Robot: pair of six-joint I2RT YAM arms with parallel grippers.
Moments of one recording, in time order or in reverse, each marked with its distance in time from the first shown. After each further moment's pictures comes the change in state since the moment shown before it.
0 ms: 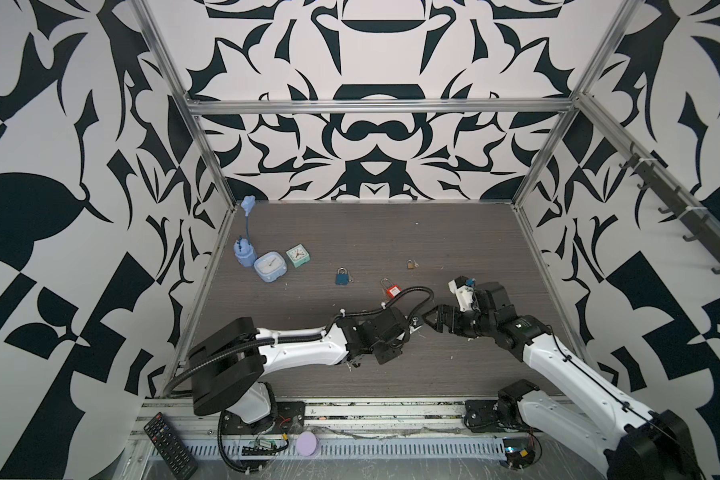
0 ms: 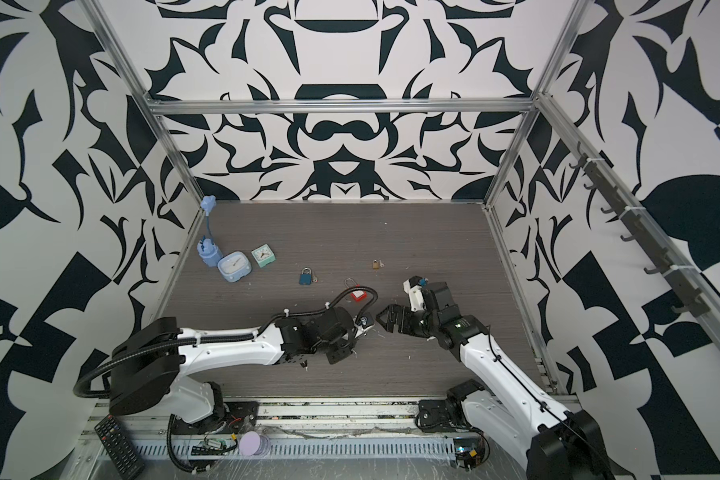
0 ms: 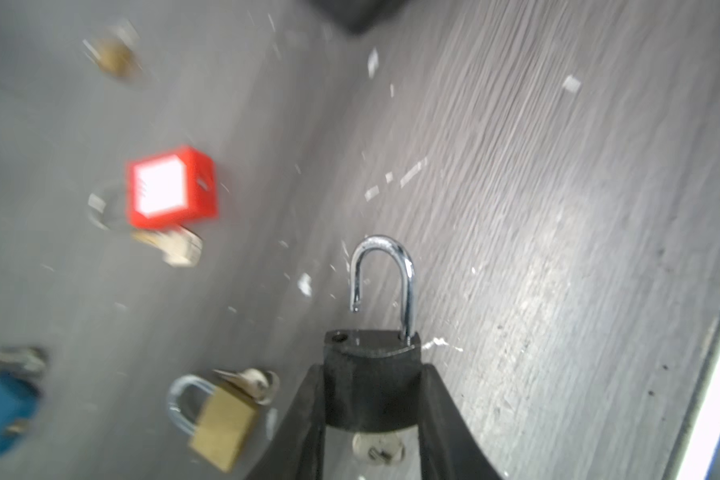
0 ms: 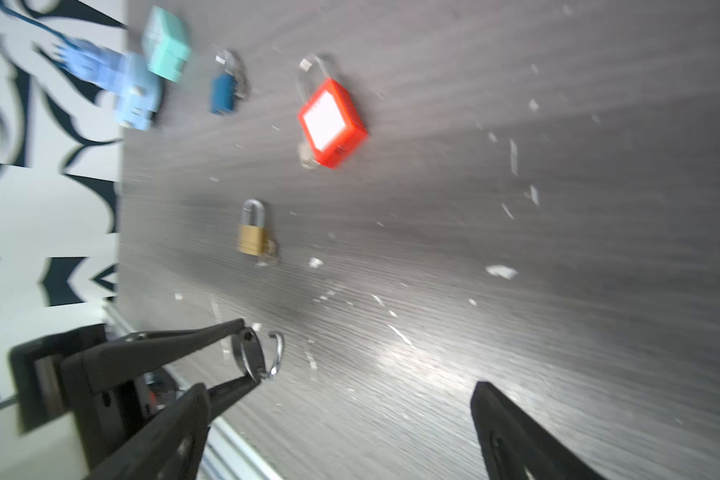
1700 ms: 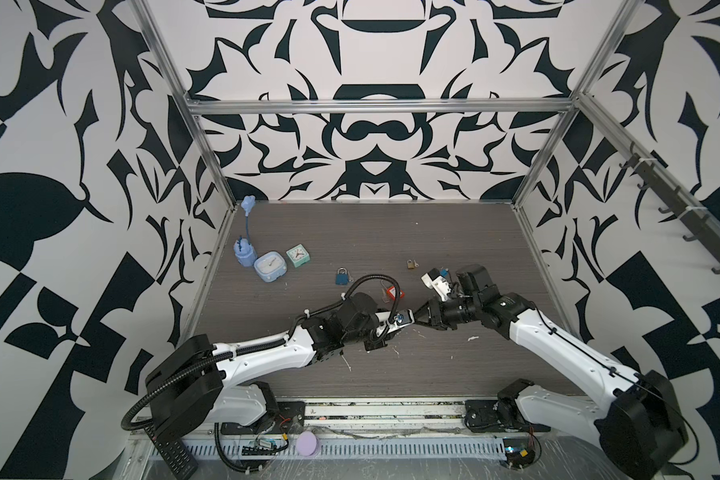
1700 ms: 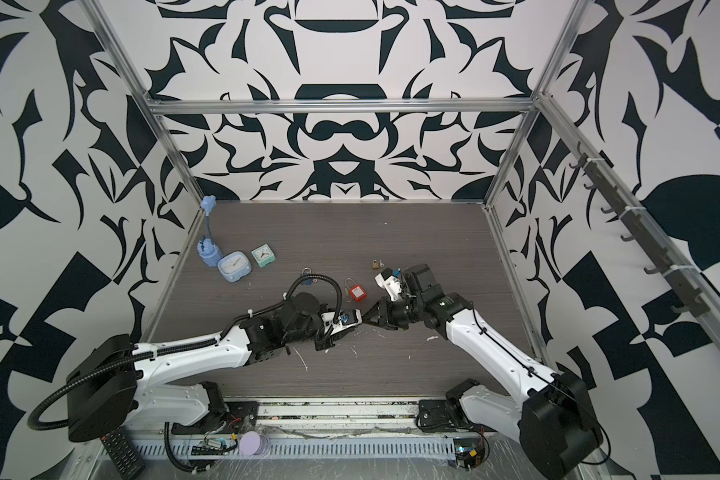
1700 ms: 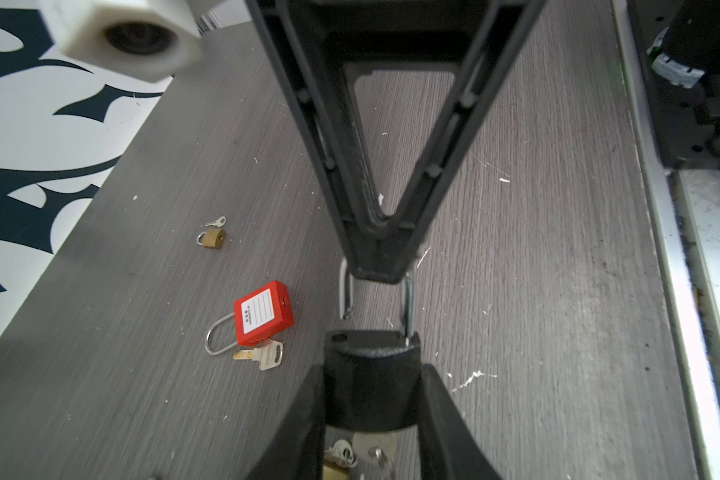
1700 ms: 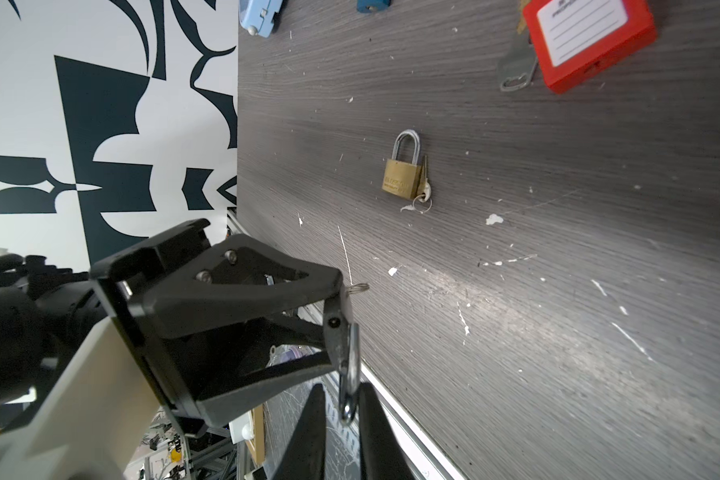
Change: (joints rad) left arm 0.147 -0.184 -0.143 0.224 0.262 0.282; right arm 0.122 0.198 0.180 -0.027 -0.275 0.066
